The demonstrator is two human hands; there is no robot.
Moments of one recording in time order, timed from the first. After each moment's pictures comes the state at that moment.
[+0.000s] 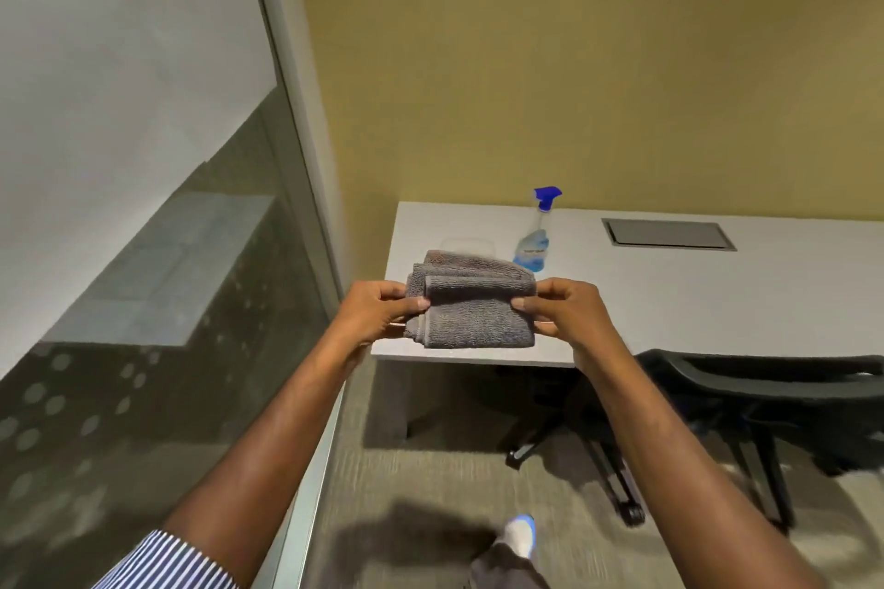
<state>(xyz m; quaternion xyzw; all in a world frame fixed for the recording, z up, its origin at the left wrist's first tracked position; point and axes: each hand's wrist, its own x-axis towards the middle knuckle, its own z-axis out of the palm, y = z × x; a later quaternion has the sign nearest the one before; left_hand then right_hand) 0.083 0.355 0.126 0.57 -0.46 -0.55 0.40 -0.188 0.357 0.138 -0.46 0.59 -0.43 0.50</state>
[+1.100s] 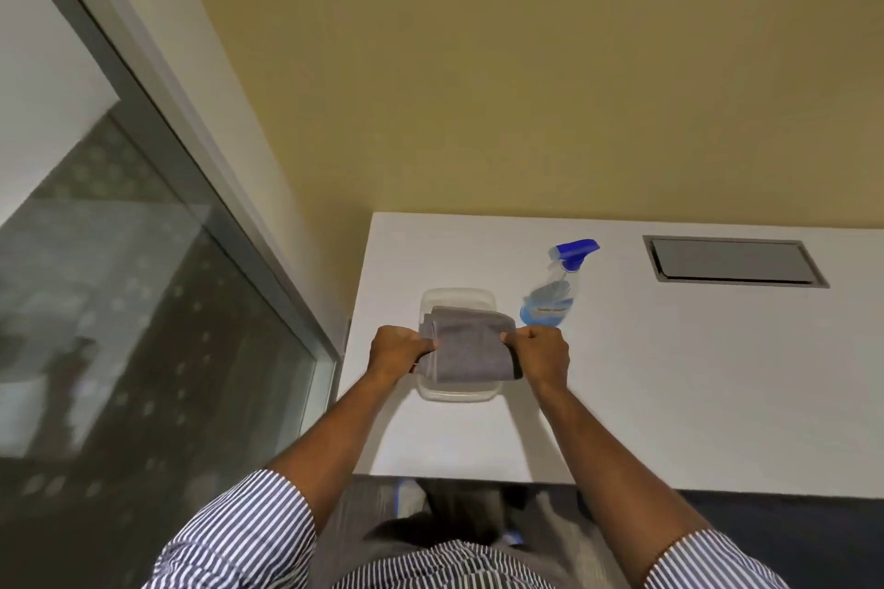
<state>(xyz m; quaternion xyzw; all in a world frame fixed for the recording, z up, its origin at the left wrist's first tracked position) 0.017 0.029 -0.047 0.73 -0.36 -0.51 0.27 -0.204 0.028 -0.052 -0.40 0.77 -0.29 0.39</state>
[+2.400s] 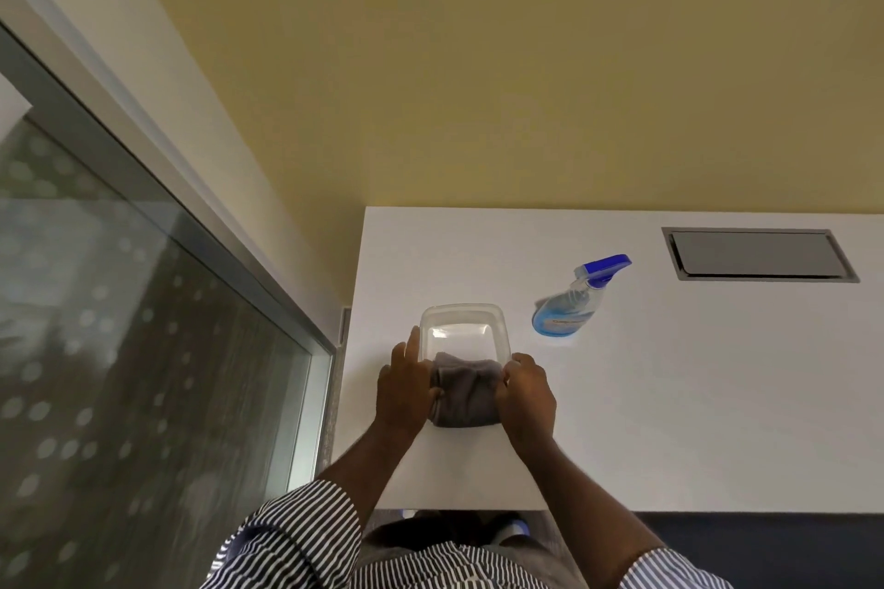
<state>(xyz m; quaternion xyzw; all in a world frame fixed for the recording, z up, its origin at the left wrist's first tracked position) 0.016 0.014 -0.113 0.70 -0.65 -0.27 0.11 -0.172 0.022 -0.132 -0.57 0.78 -0.10 0.25</state>
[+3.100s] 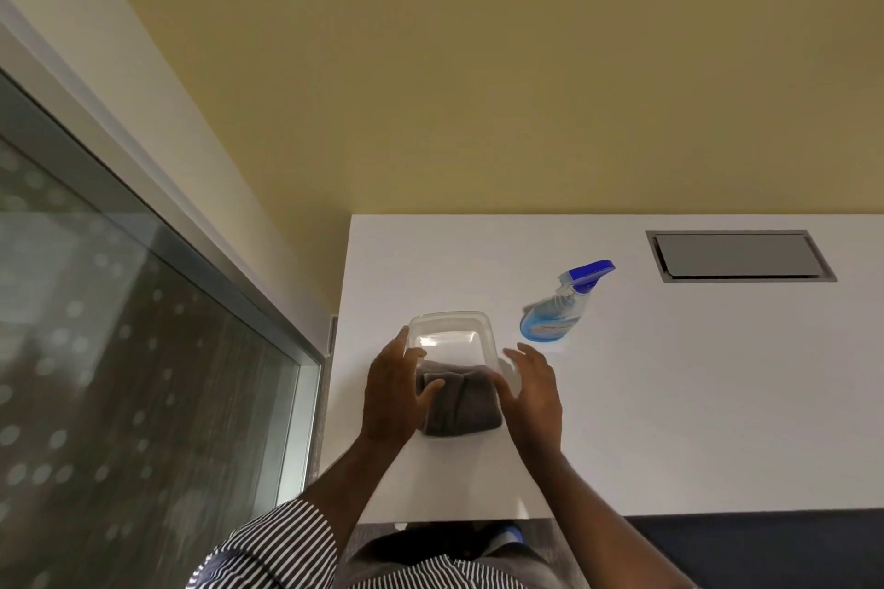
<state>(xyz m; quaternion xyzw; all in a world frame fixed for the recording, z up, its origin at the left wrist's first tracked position) 0.016 0.008 -0.117 0.67 -0.67 -0.24 0.21 -0.192 0.032 -0.116 -0.55 0.74 -0.24 0.30</state>
